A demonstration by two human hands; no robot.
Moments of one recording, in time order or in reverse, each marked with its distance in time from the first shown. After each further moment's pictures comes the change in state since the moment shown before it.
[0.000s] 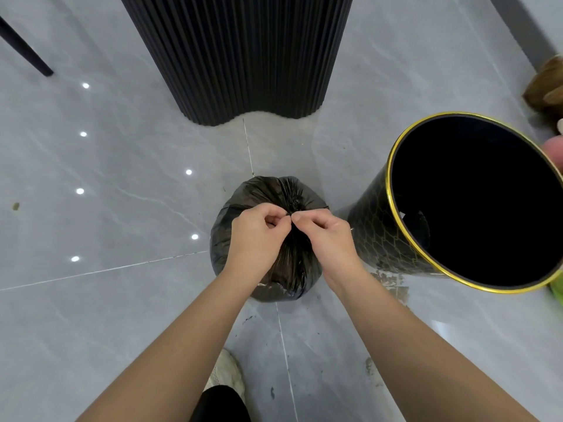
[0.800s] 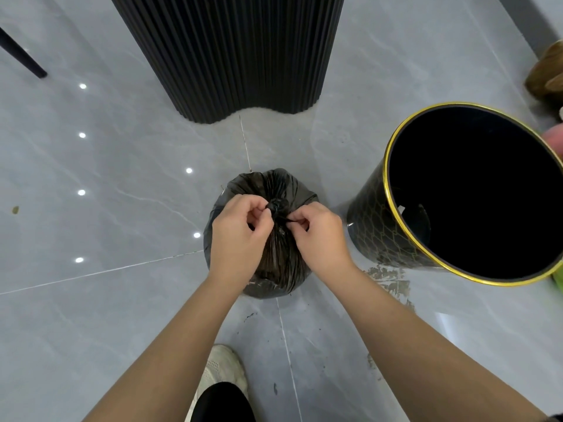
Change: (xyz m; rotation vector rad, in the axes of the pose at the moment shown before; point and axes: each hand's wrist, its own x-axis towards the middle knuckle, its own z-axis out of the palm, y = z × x) left_hand -0.004 -0.013 -0.012 0.036 0.177 0.238; right_hand 0.014 0.014 0.000 -0.769 -0.011 -0.463
